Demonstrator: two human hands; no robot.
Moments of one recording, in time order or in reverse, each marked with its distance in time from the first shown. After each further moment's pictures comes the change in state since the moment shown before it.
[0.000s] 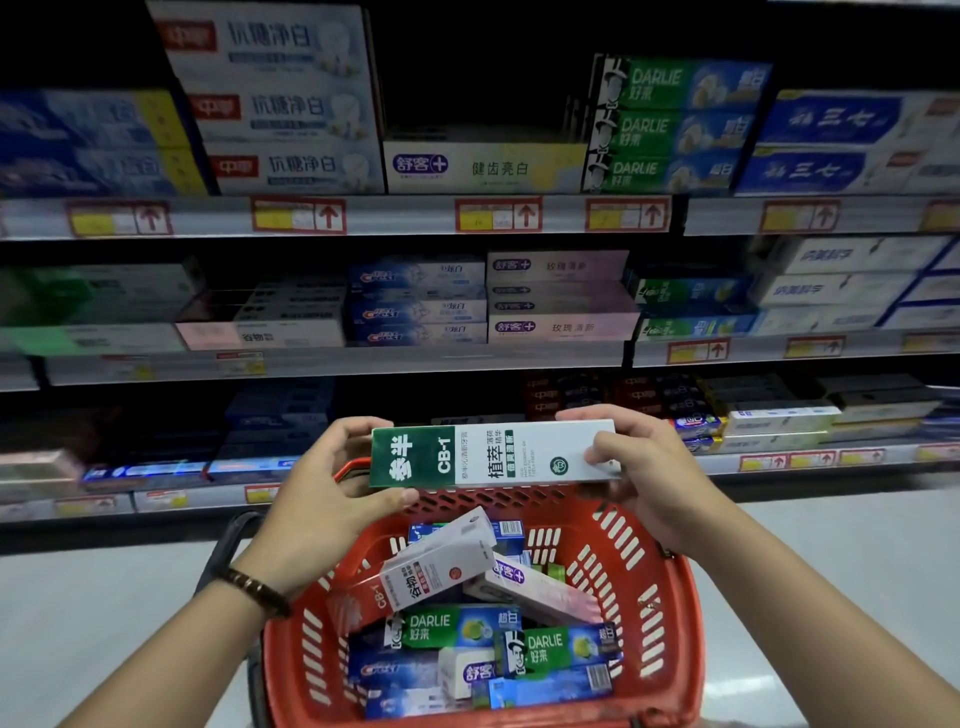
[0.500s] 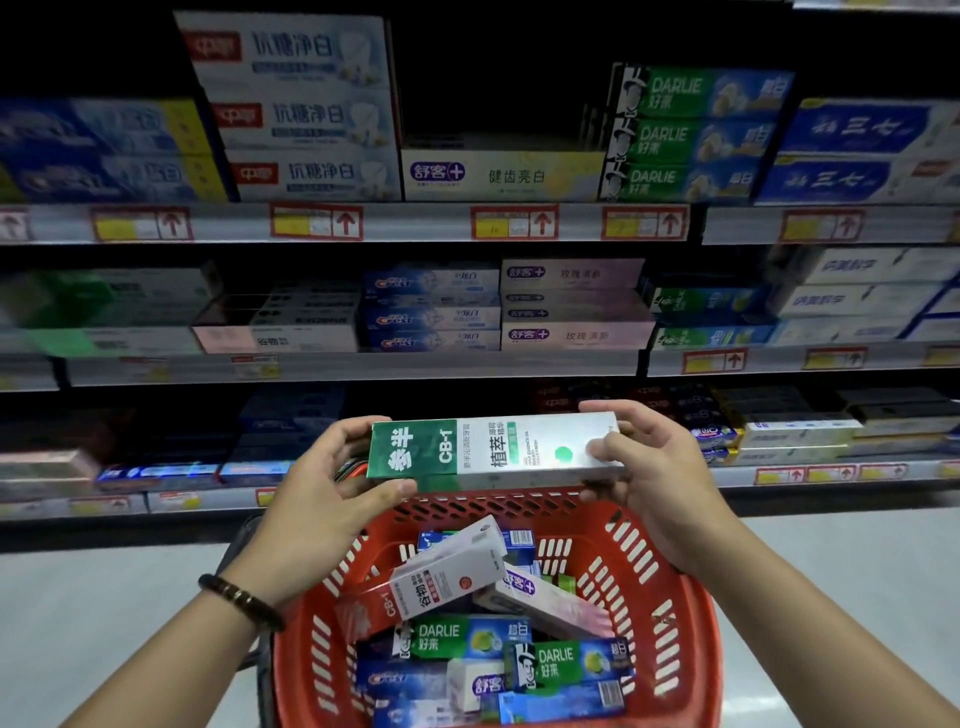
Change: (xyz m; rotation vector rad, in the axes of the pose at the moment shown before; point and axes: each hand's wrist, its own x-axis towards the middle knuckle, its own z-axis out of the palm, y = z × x) left_hand -0.005 0.013 -0.007 -0.080 0.019 0.007; right_hand 0.003 0.004 0.010 0.074 0.070 -0.114
